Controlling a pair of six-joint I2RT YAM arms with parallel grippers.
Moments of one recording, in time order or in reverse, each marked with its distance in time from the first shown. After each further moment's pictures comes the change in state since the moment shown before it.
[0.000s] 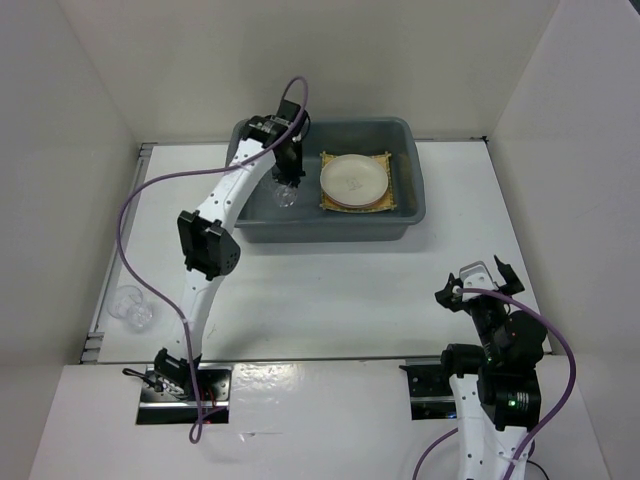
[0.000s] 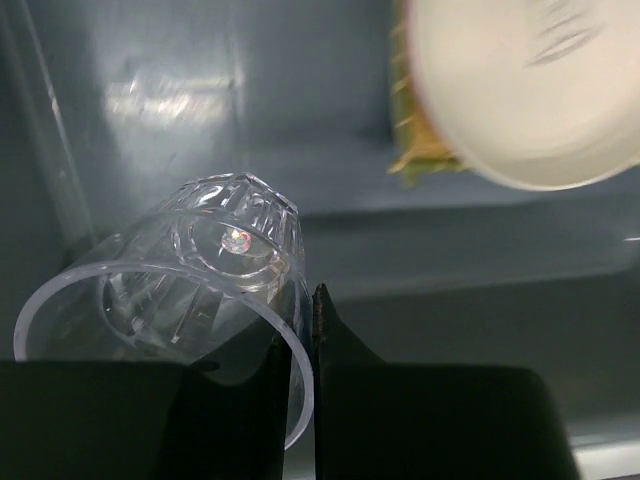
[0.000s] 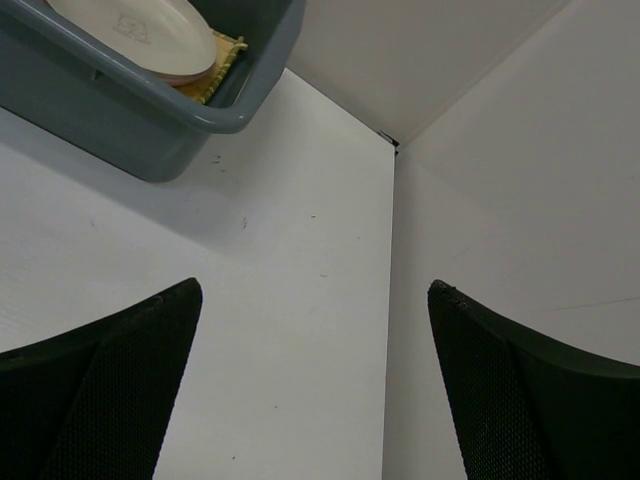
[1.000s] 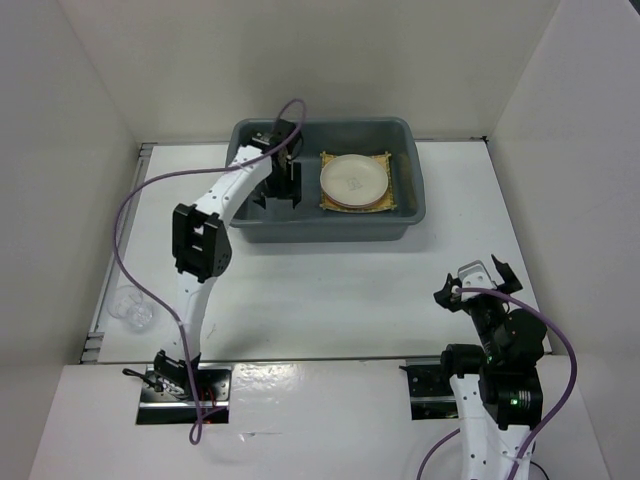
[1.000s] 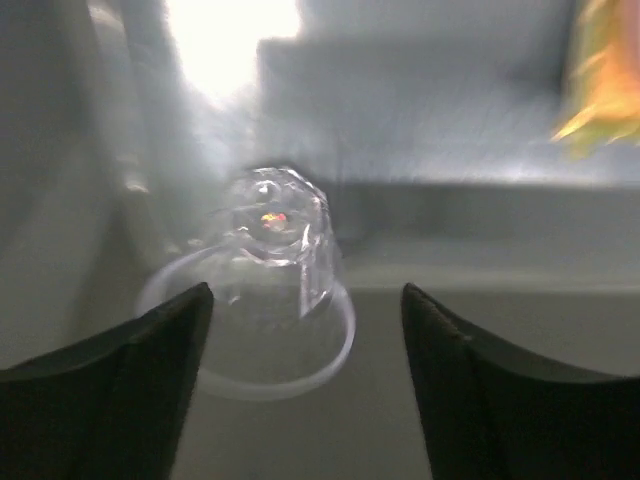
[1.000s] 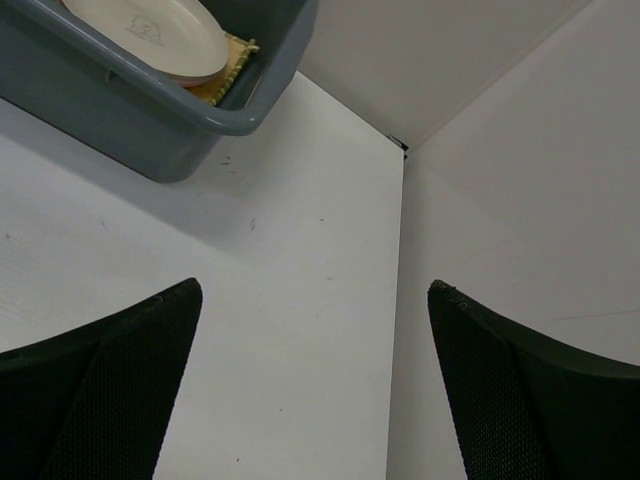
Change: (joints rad) left arm 0.019 -0.067 -0.384 0.045 -0.056 0.035; right arm 0.036 0.010 0.000 0.000 0.008 0.000
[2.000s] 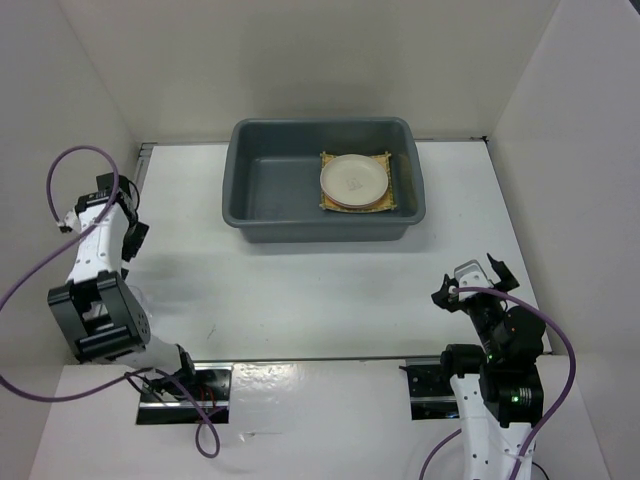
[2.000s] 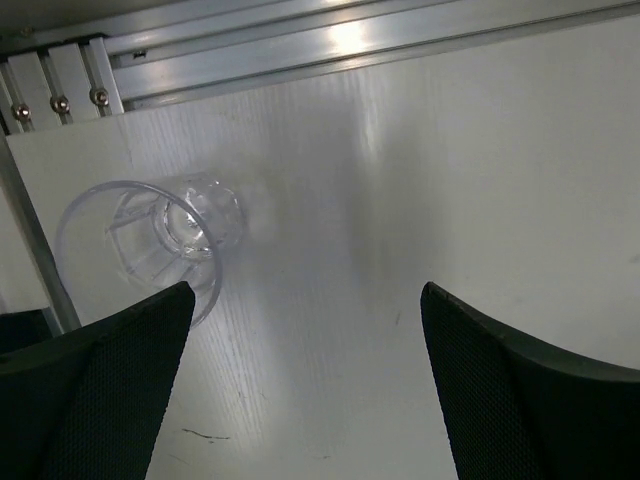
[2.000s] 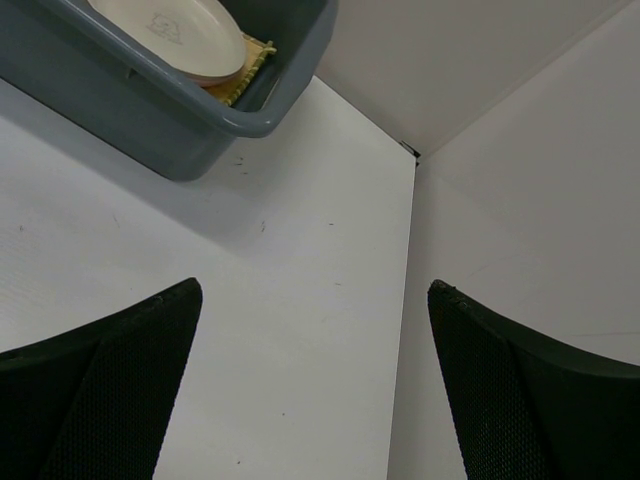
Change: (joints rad) left arm 0.755 -0.884 -1.008 0.162 -0.378 -0.591; right arm 0.016 0.015 -0.002 -0.001 -0.024 -0.019
